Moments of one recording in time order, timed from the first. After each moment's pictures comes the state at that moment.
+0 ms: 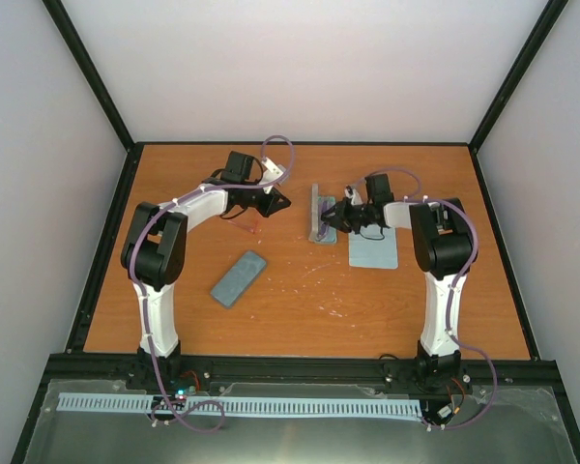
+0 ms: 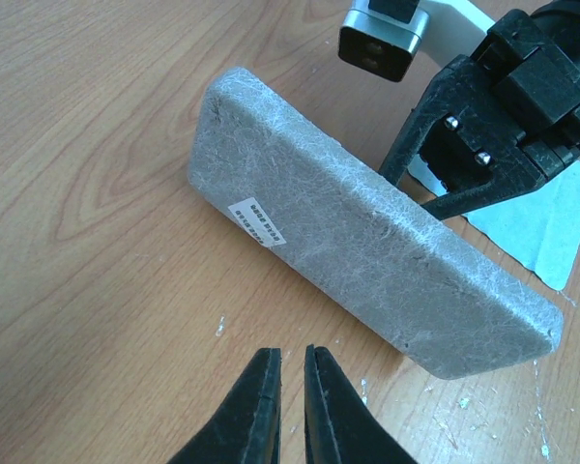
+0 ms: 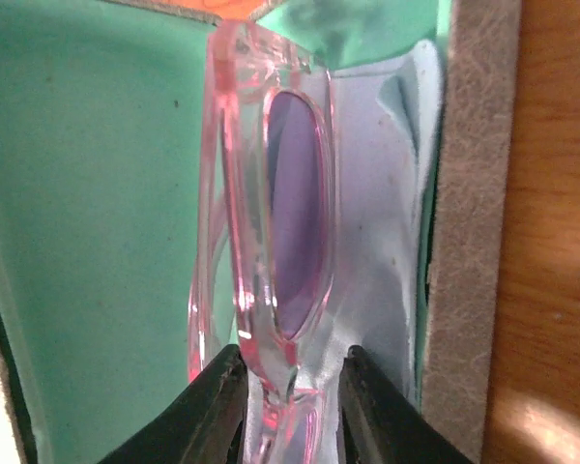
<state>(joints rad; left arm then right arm) -0.35 2.02 1.43 -0.26 0.64 0.25 0.21 2.14 1.23 0.01 -0.87 0.69</state>
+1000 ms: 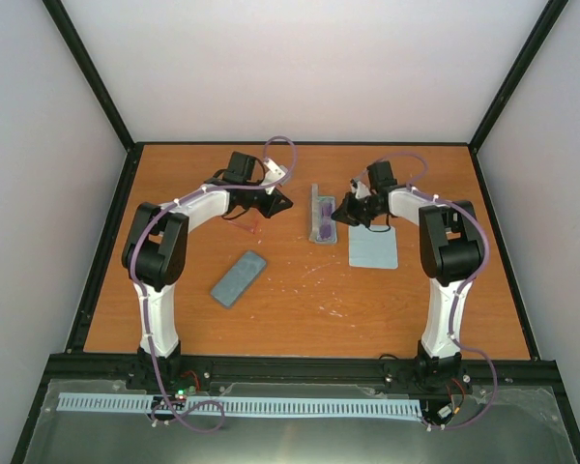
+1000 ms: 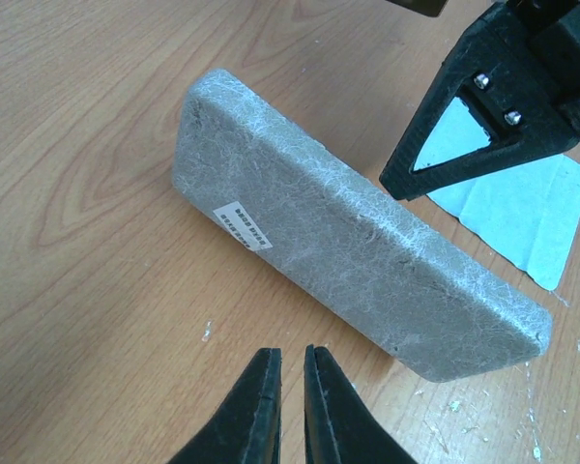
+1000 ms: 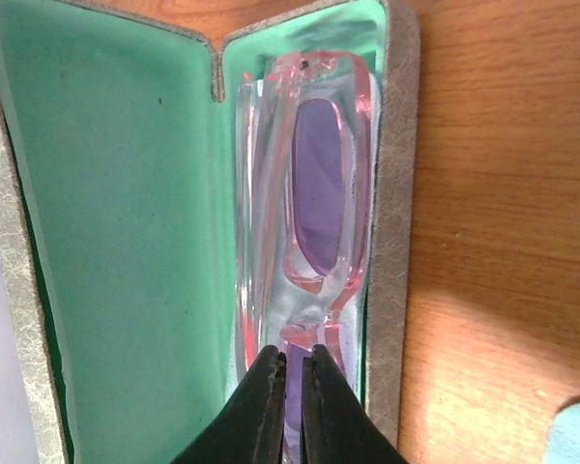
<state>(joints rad) -0.37 2.02 1.43 -0.26 0.64 0.25 0.21 2.06 1.35 -0.37 -0.68 0.48</state>
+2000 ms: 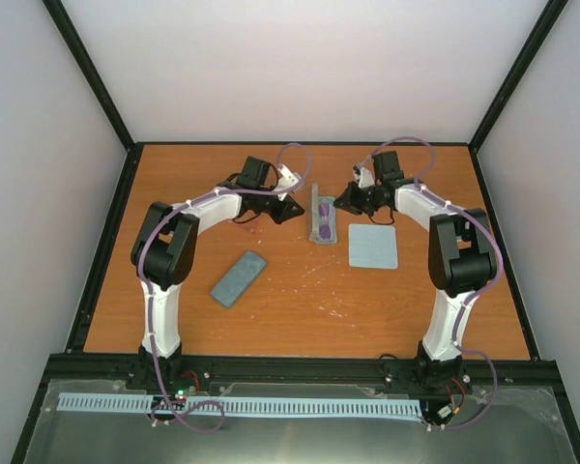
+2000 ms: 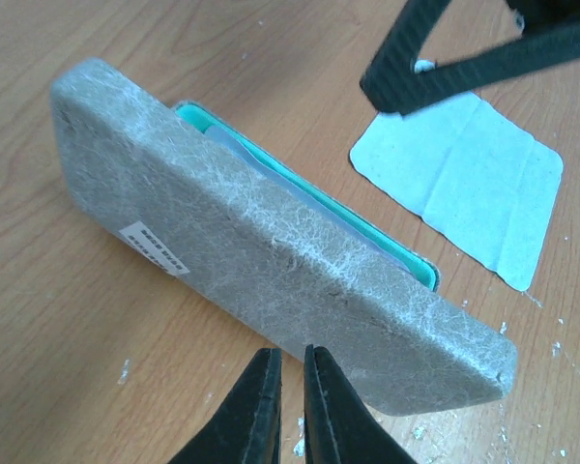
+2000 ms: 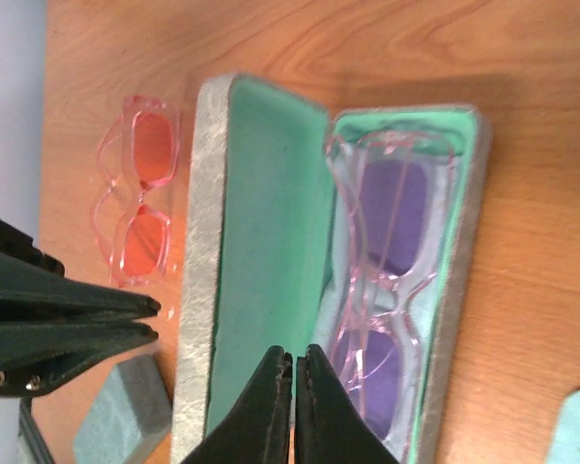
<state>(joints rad) -0.43 2.05 1.45 -0.26 0.64 0.24 0.22 1.95 1.36 -0.37 -0.66 0.44</state>
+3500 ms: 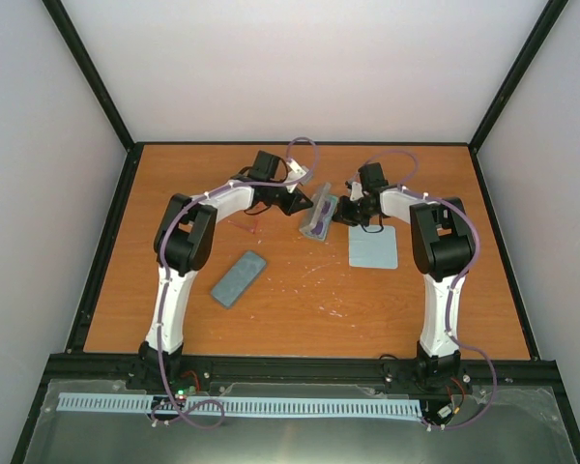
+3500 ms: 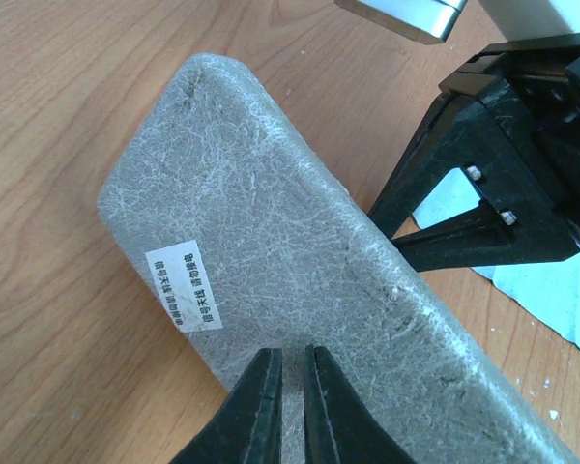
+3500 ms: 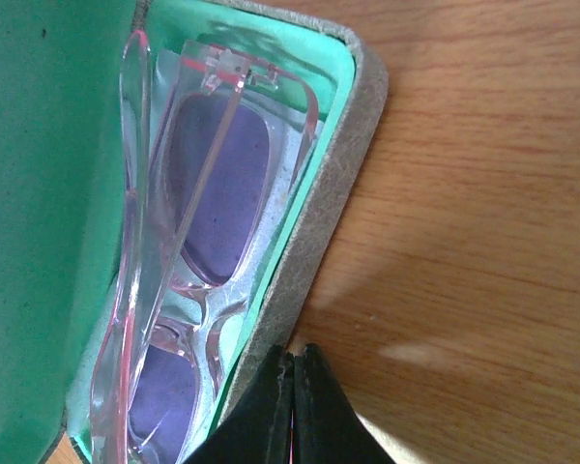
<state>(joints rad) -0.44 2.28 1.69 -0.27 0.66 0.21 0.25 2.13 1.40 -0.36 -0.51 0.38</state>
